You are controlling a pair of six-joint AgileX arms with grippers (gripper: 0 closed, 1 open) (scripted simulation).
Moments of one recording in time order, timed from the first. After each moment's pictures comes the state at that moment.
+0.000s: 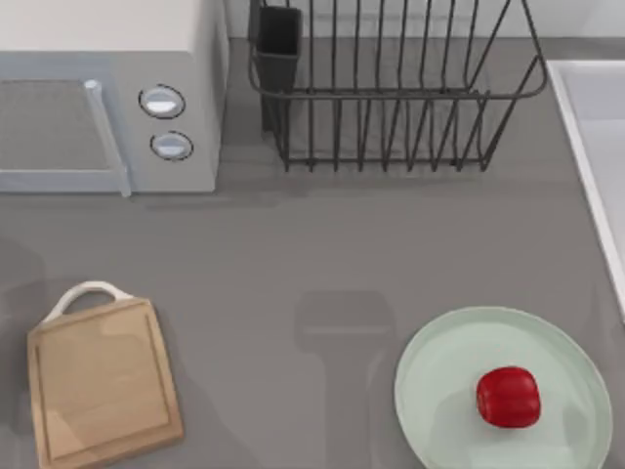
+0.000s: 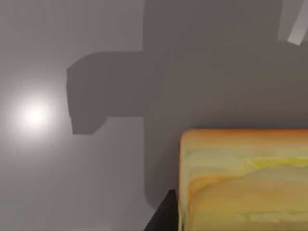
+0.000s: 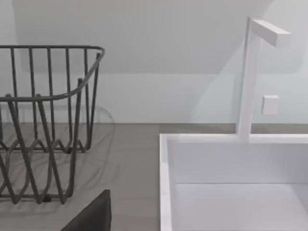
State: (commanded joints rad) left arm 0.31 1.87 1.02 -0.72 0.00 1.29; right arm 0.00 0.00 0.00 0.00 0.00 0.00
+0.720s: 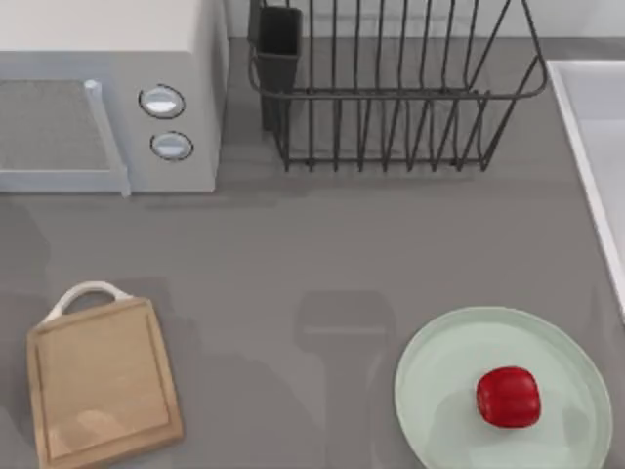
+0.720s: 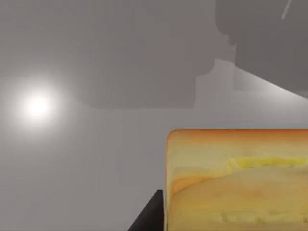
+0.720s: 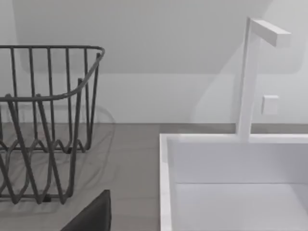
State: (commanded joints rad) left arm 0.31 1.72 1.24 -1.10 0.01 1.28; right arm 0.00 0.00 0.00 0.00 0.00 0.00
